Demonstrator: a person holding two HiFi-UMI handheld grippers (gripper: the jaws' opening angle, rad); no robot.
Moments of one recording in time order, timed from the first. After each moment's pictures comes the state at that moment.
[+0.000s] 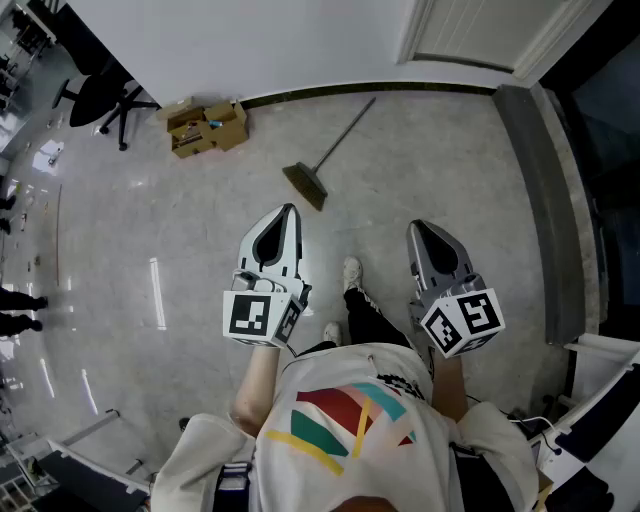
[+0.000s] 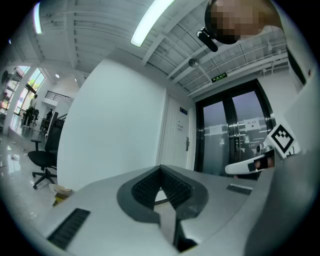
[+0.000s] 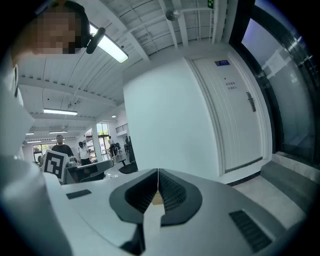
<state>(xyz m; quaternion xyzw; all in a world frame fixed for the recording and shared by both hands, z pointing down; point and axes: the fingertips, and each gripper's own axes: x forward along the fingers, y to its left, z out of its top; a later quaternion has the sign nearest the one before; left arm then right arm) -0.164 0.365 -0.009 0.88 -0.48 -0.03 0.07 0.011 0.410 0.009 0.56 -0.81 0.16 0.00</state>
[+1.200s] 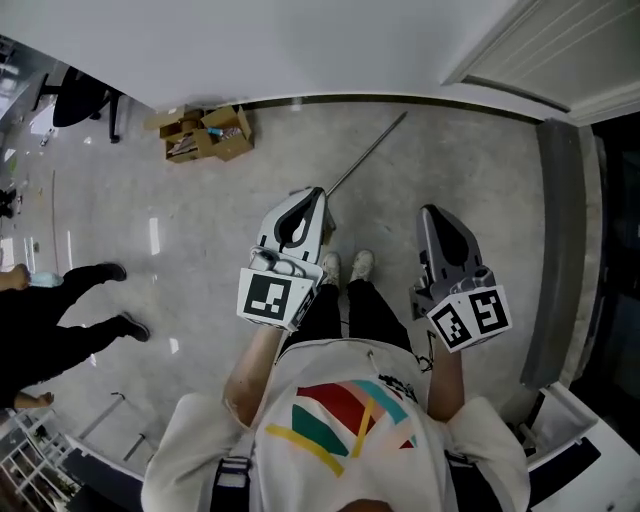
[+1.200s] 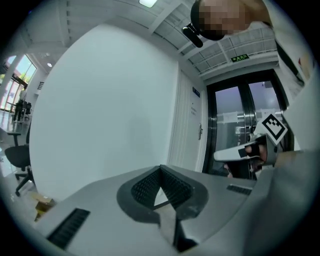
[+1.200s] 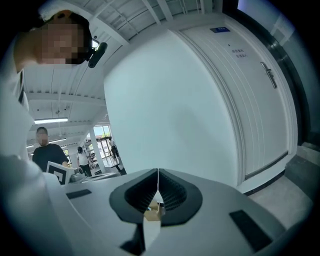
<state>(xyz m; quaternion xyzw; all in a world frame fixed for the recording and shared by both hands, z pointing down) -0.083 -0.110 0.051 0.89 -0.45 0.01 0.11 0.058 -0.081 0.038 0.52 -0.83 0.19 0.00</state>
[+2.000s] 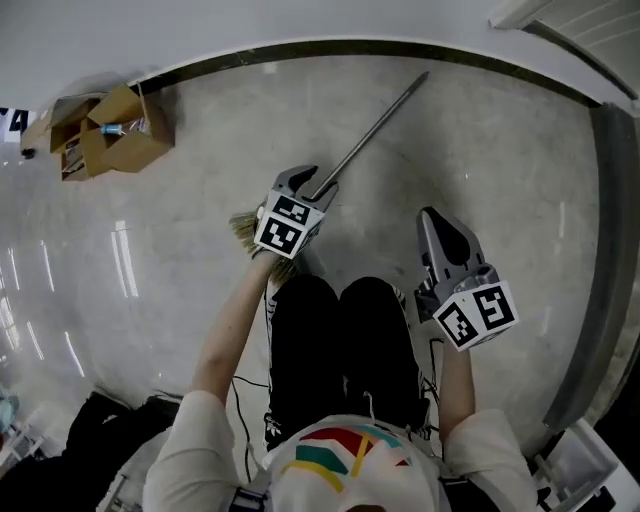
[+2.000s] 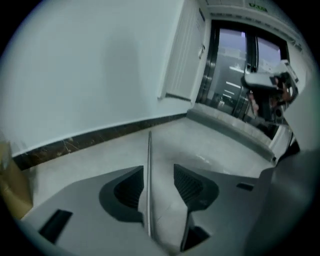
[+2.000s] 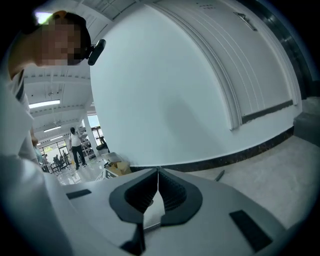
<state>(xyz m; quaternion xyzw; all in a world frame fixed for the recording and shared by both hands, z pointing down) 0.023 -0.299 0.856 0.88 -0.29 0.30 0.21 0.143 -0.231 0.679 0.52 -0.82 0.23 0.05</state>
